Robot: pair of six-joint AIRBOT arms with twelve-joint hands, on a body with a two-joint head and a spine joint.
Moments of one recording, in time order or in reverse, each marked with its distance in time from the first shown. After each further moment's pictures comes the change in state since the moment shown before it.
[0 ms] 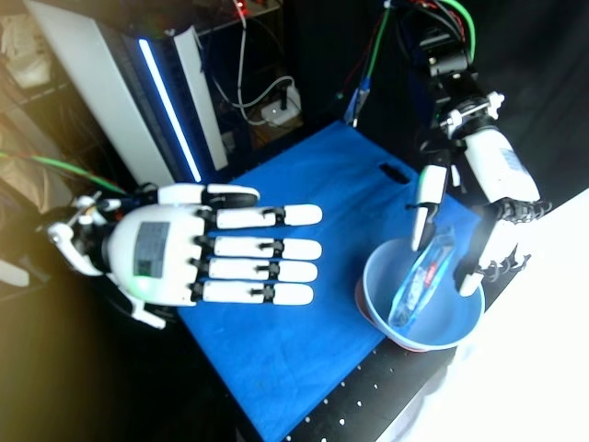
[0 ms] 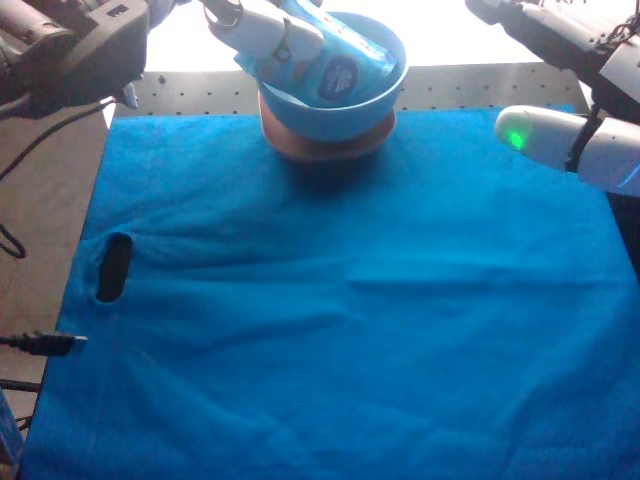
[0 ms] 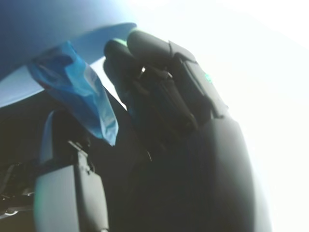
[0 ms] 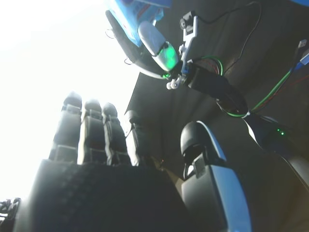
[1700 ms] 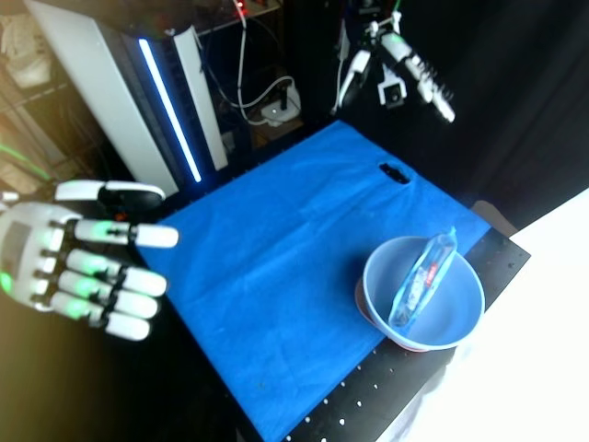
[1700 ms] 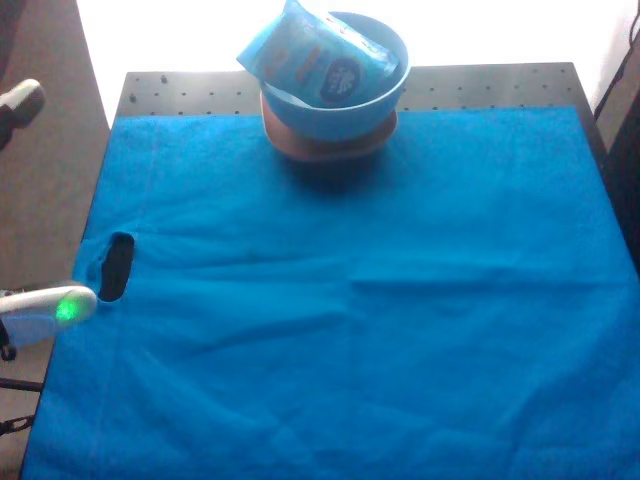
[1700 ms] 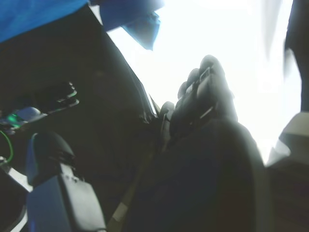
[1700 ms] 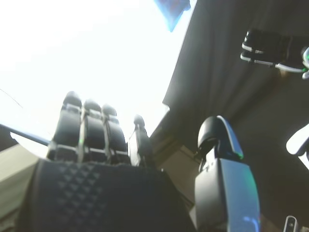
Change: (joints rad) left arm 1.053 0.566 -0.836 -0.513 -1.265 0.032; right arm -0.463 0.186 -0.281 0.341 0.418 -0.002
